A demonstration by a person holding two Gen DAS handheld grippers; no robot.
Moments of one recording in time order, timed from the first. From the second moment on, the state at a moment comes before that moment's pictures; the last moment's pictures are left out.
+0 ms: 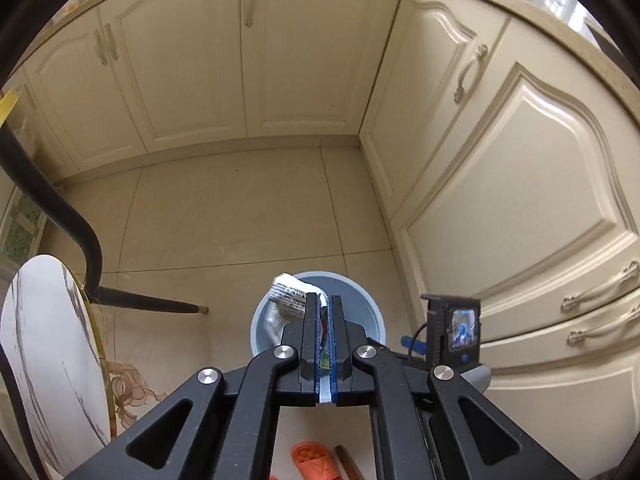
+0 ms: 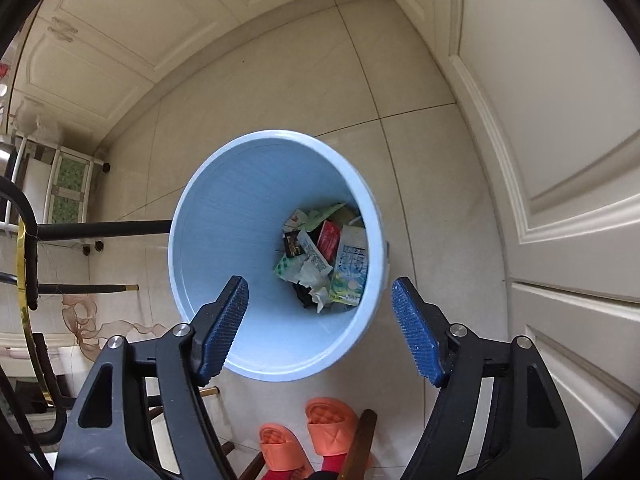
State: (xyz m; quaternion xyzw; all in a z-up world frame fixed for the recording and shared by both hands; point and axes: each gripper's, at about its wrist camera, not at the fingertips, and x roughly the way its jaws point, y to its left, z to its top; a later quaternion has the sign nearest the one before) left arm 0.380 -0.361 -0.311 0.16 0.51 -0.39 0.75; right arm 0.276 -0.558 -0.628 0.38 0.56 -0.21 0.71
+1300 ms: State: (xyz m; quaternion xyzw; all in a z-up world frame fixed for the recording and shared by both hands) left arm 0.418 -0.372 -0.429 0.13 0.59 -0.39 0.70; right arm 0.263 -0.577 -0.723 0.42 0.62 -0.24 0.62
